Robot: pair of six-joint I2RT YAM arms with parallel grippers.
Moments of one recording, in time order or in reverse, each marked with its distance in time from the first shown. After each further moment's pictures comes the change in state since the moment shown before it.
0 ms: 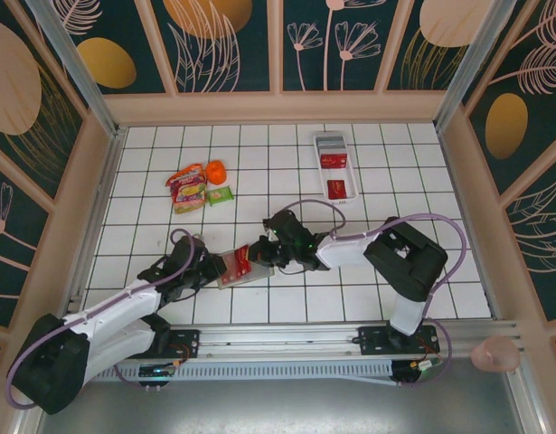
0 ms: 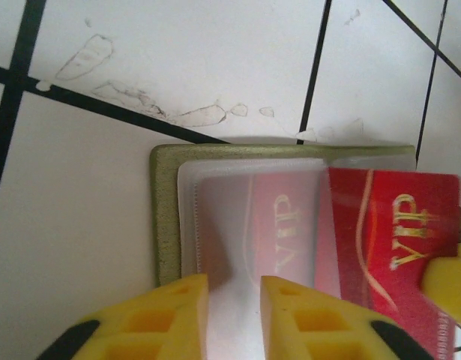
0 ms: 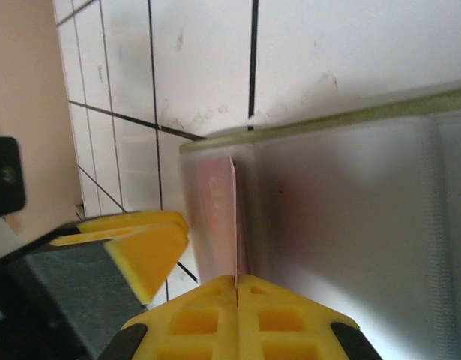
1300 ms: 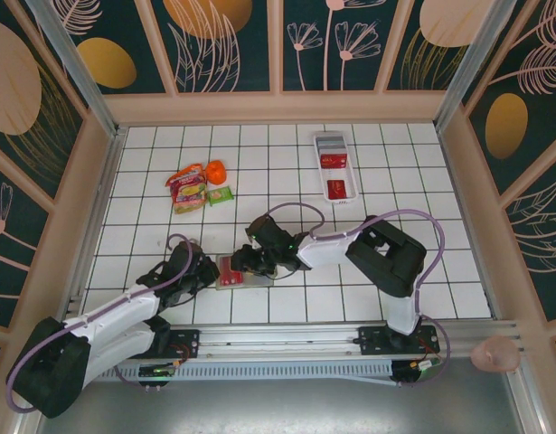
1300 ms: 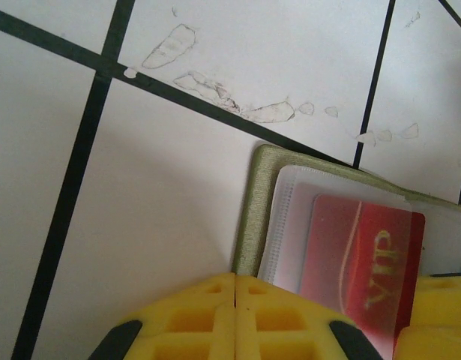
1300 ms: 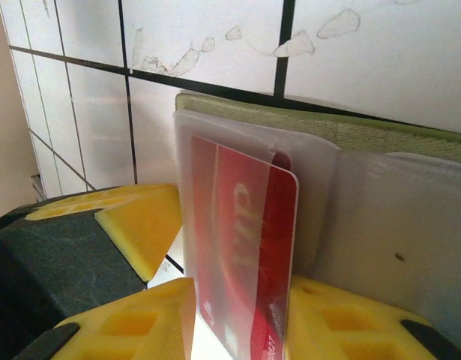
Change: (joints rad) left arm 0.010 -0.018 -0.064 0.025 -0.033 -0.013; right arm 0.087 0.108 0.166 -0.169 0.012 -0.027
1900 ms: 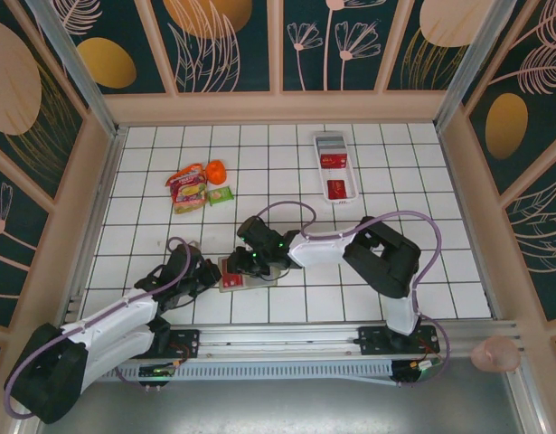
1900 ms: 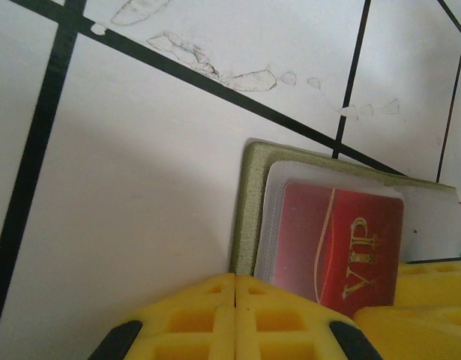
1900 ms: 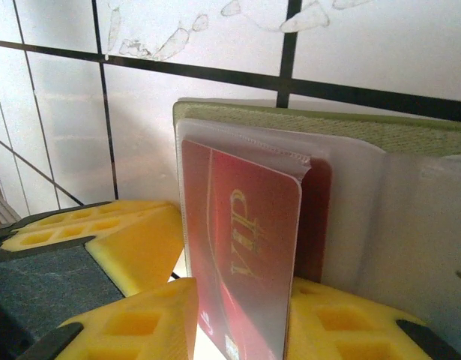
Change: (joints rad) left arm -0.001 -0.041 -0.029 0.018 0.059 -0.012; right arm 0.040 0.024 0.105 -0.172 0.071 -0.013
